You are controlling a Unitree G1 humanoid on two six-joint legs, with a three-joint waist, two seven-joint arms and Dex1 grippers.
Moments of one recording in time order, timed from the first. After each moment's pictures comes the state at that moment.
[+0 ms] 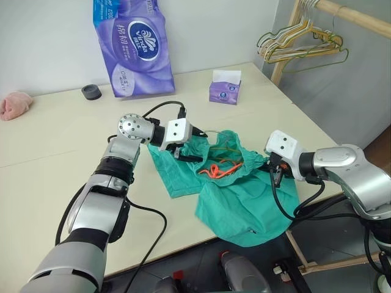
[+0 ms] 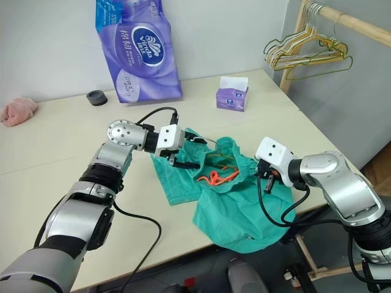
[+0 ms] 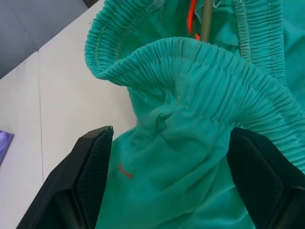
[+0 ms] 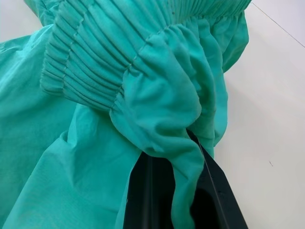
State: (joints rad) left arm -1.00 0.45 -0.19 0.87 0.02 -0.44 -1.42; right arm -0.54 -0.85 0.23 -0.43 0.25 0.92 0.88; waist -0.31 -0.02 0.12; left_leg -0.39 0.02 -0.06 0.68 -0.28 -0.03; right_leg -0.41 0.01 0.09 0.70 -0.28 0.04
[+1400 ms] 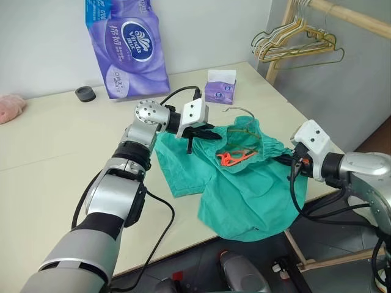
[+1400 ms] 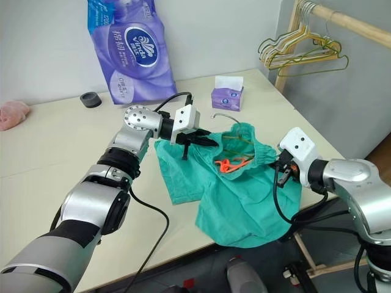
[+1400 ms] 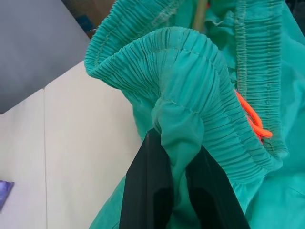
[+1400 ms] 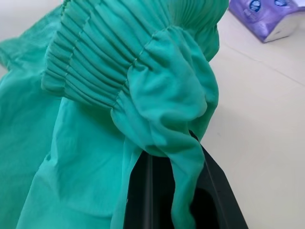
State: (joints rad) left arm -1.18 0.35 -0.15 1.04 -0.01 -0.33 -1.40; right arm -0.36 -0.77 -0.08 -0.59 0.36 1.02 0.72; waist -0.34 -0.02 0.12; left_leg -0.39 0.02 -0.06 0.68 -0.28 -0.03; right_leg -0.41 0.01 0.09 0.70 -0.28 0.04
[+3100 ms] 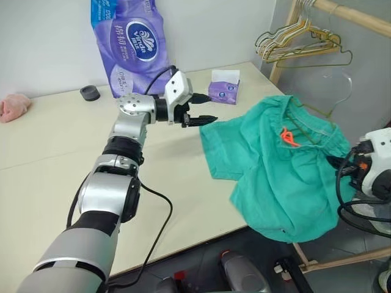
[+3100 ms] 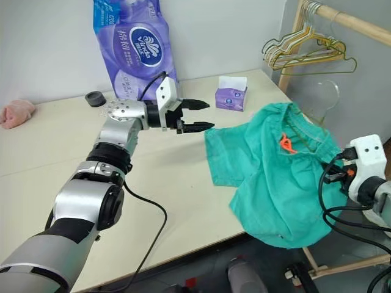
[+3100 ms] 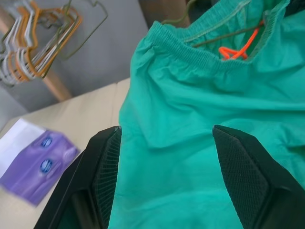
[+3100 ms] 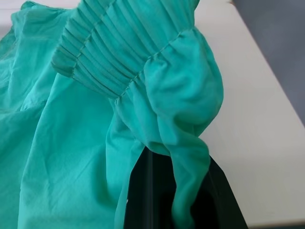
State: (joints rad) left arm -1.22 0.33 -0.04 1.01 -0.07 -0.22 -1.26; right arm -0.16 -0.75 -0.62 -0.61 0.52 1.36 0.48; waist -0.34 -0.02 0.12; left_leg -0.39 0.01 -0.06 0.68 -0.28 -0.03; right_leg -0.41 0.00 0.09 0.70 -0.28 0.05
